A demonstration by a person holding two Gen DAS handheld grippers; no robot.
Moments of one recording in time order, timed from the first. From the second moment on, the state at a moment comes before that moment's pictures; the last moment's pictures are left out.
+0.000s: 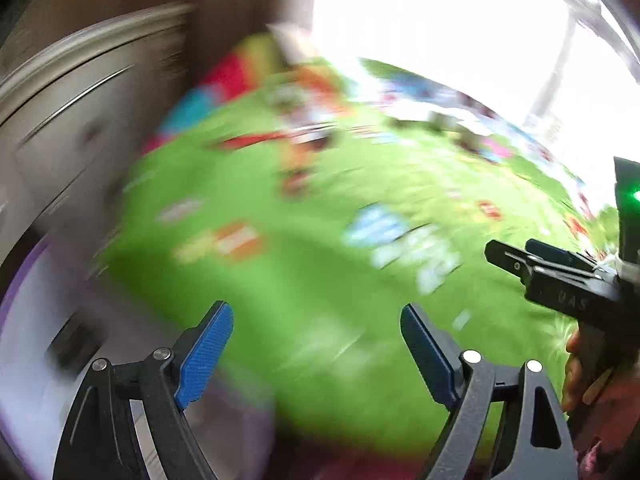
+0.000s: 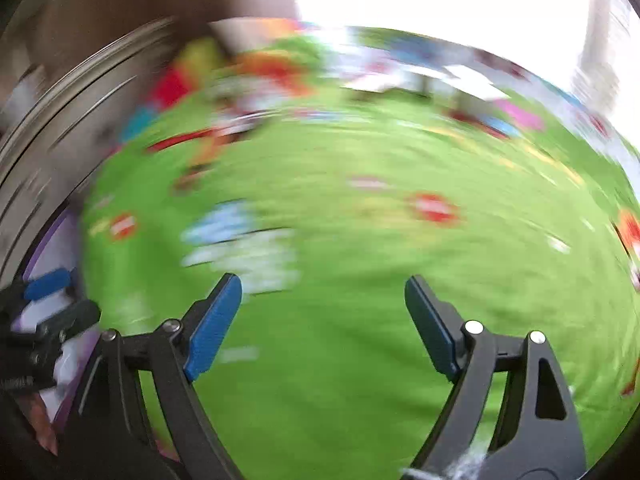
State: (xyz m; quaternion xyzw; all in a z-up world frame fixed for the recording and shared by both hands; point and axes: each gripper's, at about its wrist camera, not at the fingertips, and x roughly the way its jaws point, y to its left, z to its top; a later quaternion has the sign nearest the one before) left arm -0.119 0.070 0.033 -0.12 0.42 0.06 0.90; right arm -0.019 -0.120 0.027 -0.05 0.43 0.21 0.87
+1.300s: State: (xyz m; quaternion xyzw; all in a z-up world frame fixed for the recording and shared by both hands) left arm 0.056 0.031 0.000 -0.09 0.44 0.04 0.89; right arm 0.258 -0.132 0.023 -0.06 0.47 0.06 0.88
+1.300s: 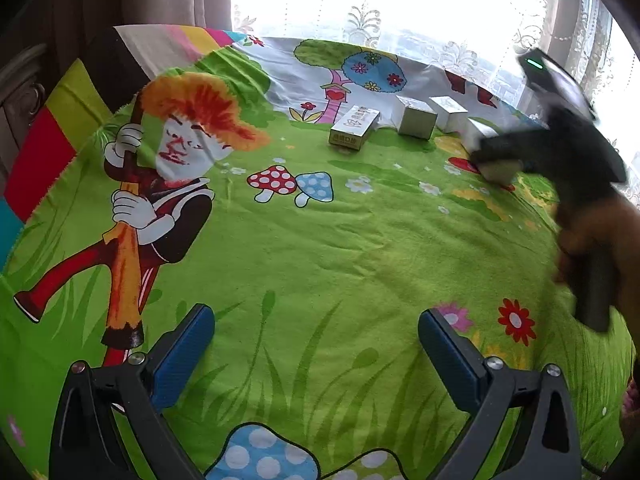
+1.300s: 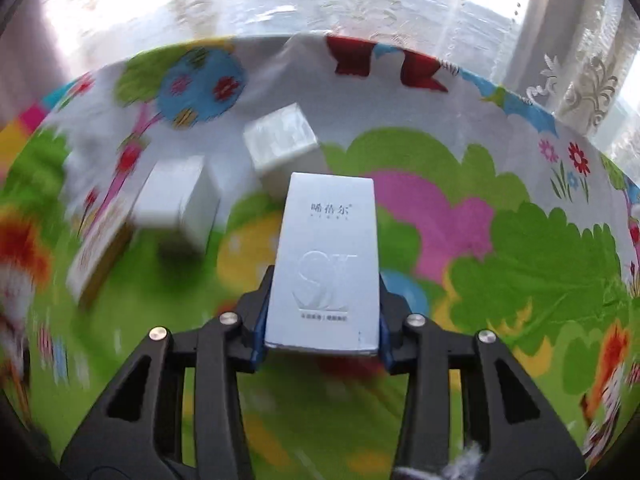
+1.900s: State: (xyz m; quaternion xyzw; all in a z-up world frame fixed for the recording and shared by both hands) left arm 0.060 0.027 -0.002 -0.06 0.45 0.05 0.89; right arm 0.114 -0.236 0.025 -0.11 0.42 0.13 0.89
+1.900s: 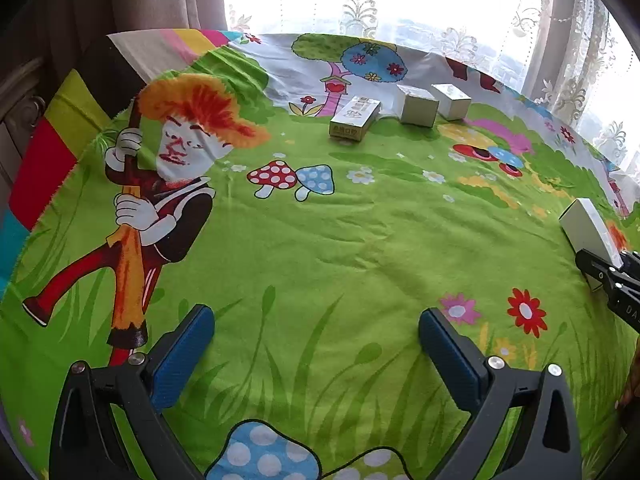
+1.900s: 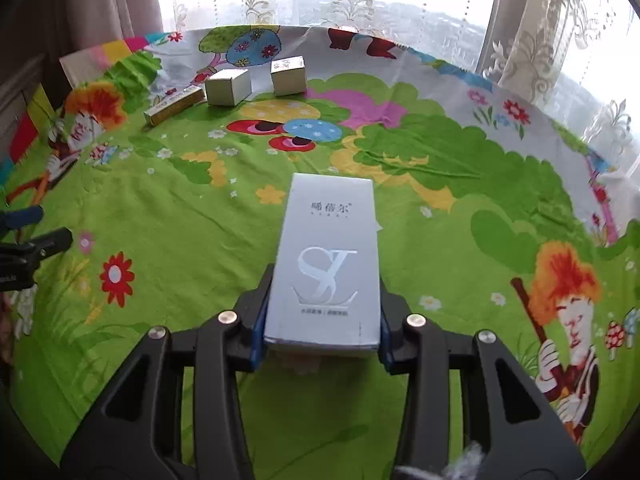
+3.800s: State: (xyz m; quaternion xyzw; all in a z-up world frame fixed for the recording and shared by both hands) left arm -0.075 -0.105 0.027 -0.04 0.44 -0.09 0.89; right arm -0.078 -0.277 0.036 -0.07 0.41 0.10 0.91
